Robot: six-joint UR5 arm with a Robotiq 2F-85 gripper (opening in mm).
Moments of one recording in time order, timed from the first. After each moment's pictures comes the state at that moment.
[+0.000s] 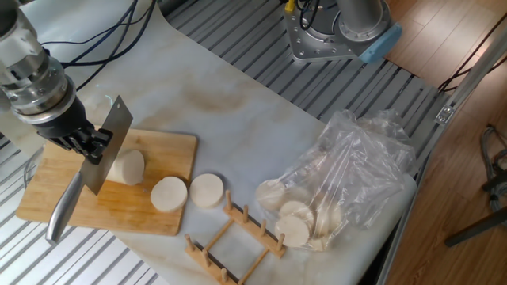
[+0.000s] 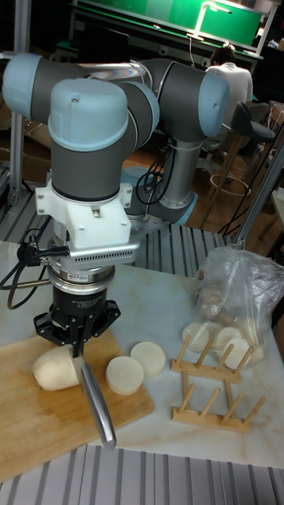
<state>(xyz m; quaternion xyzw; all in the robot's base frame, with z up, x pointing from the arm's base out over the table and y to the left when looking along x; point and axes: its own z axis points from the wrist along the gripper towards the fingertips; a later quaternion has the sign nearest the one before) 0.702 -0.079 0.140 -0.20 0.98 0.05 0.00</state>
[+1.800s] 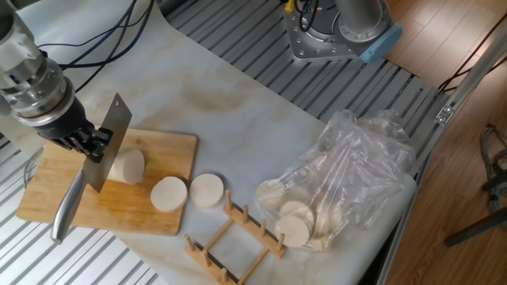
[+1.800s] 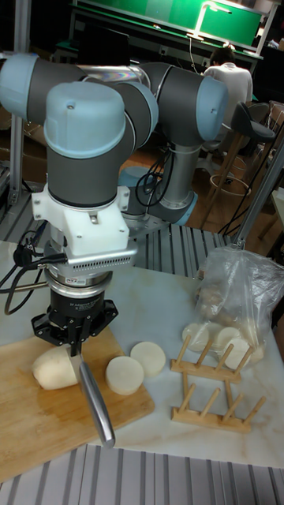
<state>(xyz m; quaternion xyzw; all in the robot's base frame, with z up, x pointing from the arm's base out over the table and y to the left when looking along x) 0.700 -0.081 0.137 -0.21 0.98 0.05 -0.01</state>
